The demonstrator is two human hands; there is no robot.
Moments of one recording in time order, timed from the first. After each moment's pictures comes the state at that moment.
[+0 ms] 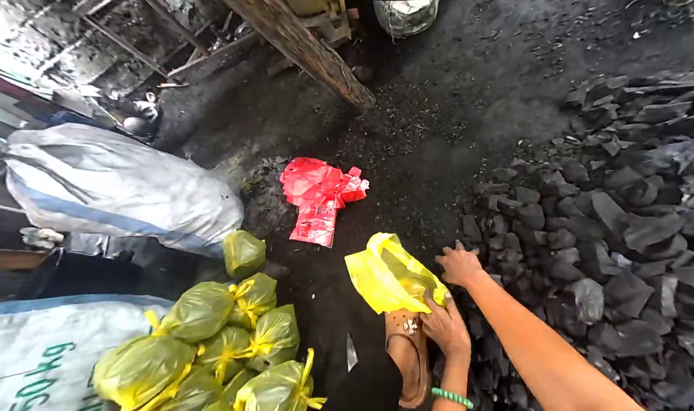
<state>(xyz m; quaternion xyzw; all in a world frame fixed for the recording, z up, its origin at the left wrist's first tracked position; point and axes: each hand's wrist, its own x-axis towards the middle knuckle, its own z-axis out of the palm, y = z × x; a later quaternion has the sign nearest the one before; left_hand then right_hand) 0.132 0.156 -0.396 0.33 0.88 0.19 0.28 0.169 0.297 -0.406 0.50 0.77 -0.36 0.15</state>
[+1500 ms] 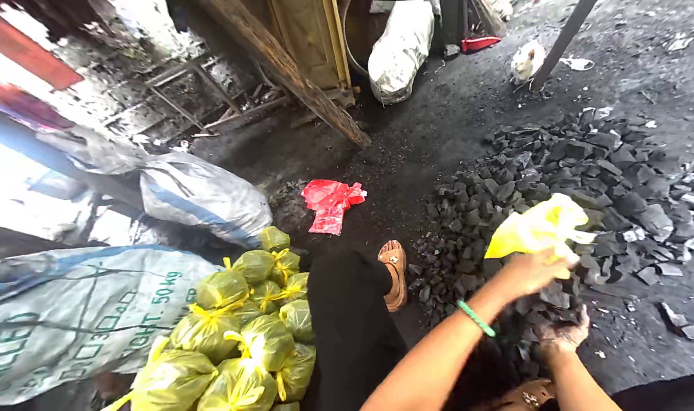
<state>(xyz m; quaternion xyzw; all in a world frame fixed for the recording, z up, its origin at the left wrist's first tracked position) 0.302 0.012 -0.149 0.70 0.45 0.11 0.54 0.400 -0.053 -0.365 0.35 -0.12 -0.46 -0.81</state>
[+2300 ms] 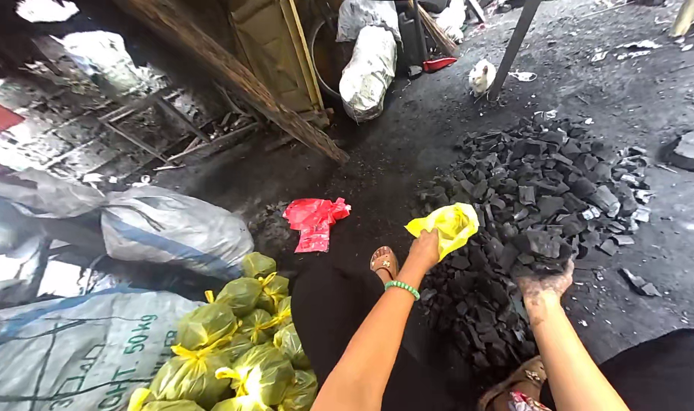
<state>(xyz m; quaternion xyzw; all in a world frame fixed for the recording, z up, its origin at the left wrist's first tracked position) 0.181 0.070 -0.160 0.77 0.58 -0.07 0.26 0.372 -0.016 -0.245 0.23 -0.14 -0.45 -0.85</state>
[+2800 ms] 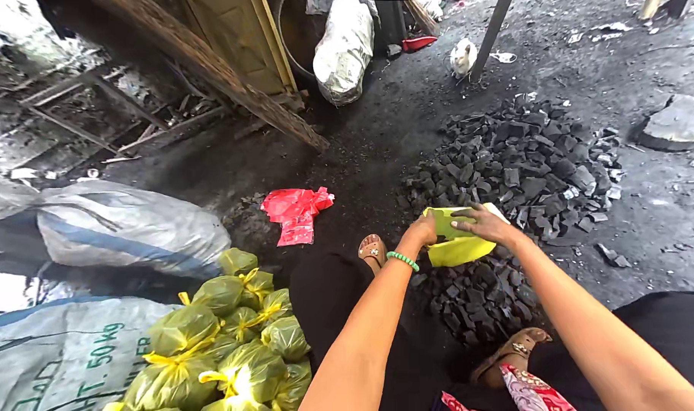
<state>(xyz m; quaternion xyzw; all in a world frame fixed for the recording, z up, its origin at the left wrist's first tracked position) 0.197 0.092 -0.164 0.73 0.56 -0.14 0.36 0.379 0.049 -0.208 0.63 0.65 -0.38 -0.21</state>
